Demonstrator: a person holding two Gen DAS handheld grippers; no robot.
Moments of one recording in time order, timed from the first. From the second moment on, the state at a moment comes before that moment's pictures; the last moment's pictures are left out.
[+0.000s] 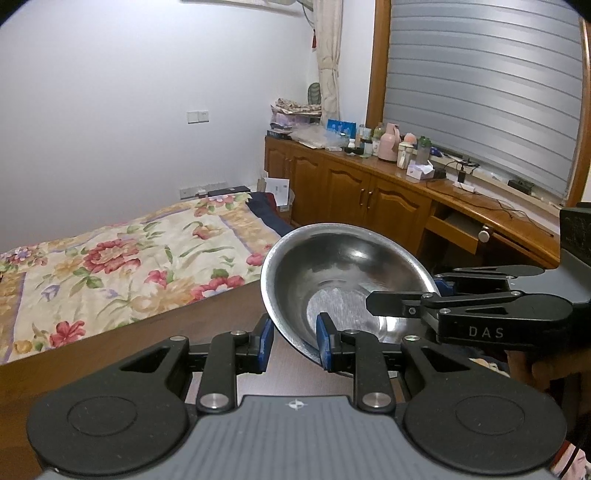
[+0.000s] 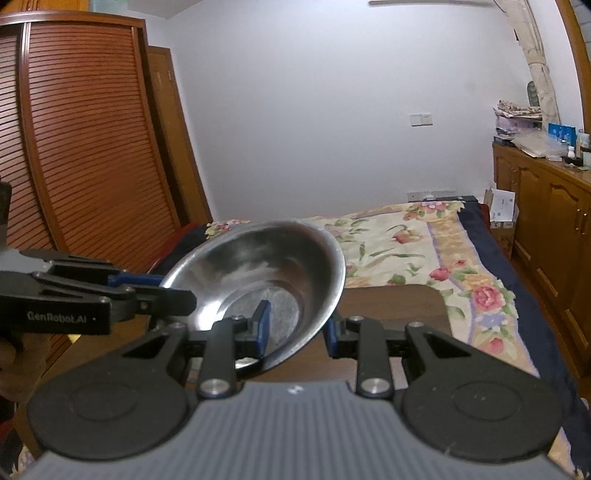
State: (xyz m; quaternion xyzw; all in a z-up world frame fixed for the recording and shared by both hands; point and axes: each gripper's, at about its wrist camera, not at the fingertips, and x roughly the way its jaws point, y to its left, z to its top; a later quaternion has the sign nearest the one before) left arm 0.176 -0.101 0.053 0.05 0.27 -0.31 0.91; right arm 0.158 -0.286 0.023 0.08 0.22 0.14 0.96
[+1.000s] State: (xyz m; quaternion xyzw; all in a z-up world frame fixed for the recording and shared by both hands) left arm 0.100 -0.047 0.004 0.03 0.28 -0.30 0.91; right arm 0.102 -0.236 -0.013 0.08 0.26 0.18 0.94
